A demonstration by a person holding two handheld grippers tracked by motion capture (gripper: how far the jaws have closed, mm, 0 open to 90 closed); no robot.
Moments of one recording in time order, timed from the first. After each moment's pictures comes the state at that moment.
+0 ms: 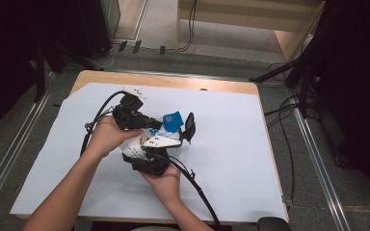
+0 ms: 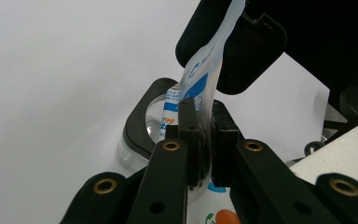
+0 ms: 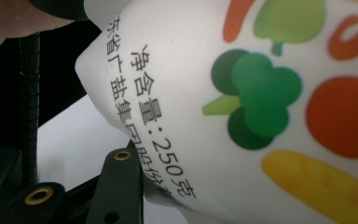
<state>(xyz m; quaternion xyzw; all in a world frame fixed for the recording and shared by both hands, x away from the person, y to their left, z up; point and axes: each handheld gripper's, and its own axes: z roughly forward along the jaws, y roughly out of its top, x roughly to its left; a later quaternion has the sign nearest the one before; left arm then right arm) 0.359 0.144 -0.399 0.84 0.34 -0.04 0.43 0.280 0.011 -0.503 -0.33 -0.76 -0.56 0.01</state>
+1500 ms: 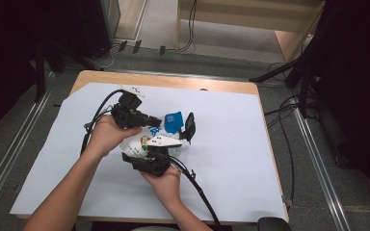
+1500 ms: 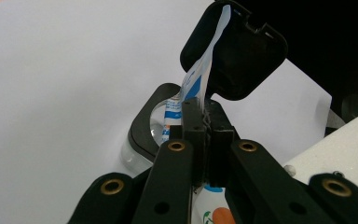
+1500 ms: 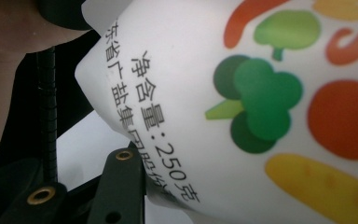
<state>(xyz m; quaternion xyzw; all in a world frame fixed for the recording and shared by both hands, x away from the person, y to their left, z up) 0.359 0.147 -0.394 0.83 0.35 -0.04 0.44 0.281 0.008 -0.502 -0.34 -0.75 -0.57 0.05</state>
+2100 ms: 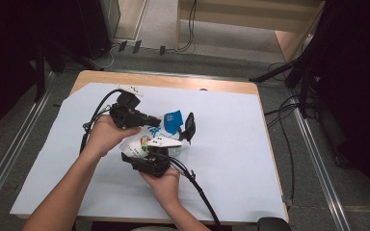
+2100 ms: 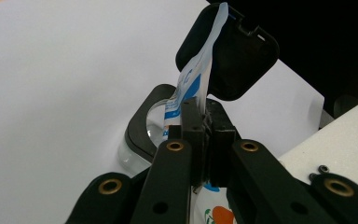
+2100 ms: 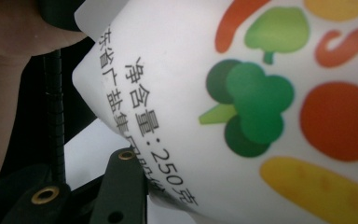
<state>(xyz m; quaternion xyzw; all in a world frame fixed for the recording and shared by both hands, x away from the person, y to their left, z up) 0.358 0.149 -0.393 0.83 0.35 -0.04 0.44 0.279 0.008 -0.503 -0.34 -0.74 -0.58 0.06</state>
